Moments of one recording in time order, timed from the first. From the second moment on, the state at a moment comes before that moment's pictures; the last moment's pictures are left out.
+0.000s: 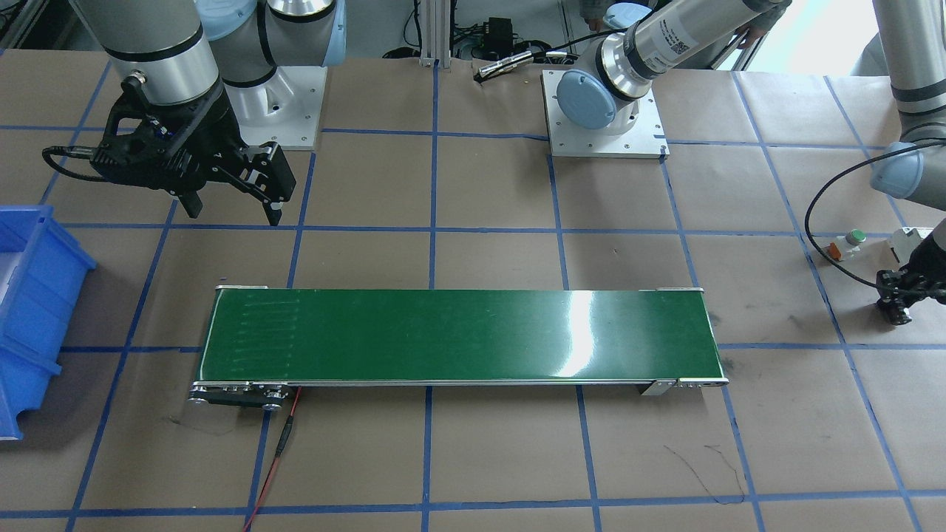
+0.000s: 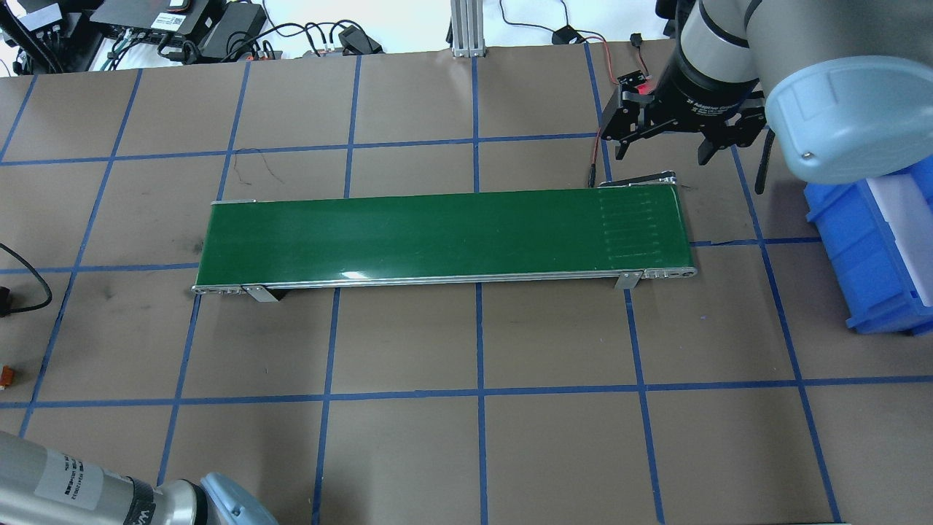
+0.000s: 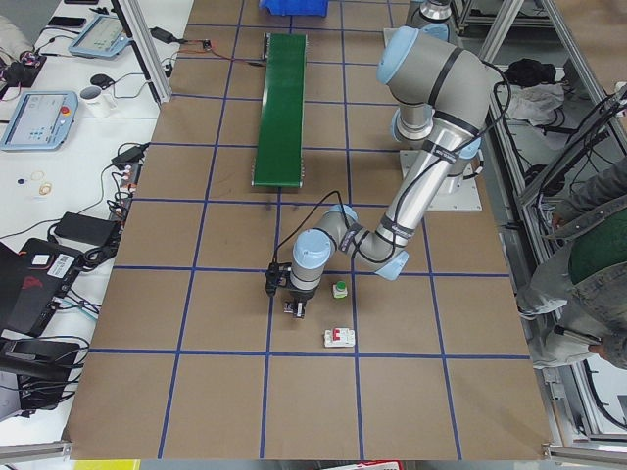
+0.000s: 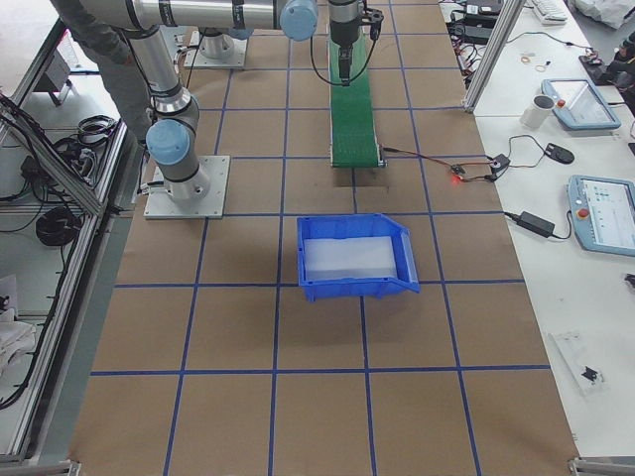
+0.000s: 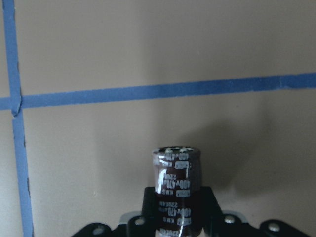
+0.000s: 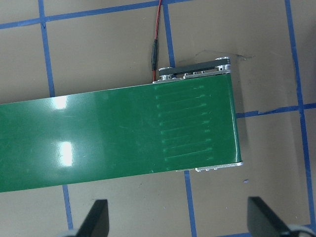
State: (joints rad) left arm -0.59 -2.11 -1.79 -0.63 1.55 1.04; right arm 1.62 -1.58 1.65 -1.77 -1.57 0.17
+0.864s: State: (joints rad) left arm -0.80 -1.75 -1.78 -1.01 1.65 0.75; right arm 1.62 -1.58 1.64 -1.77 -1.58 0.17
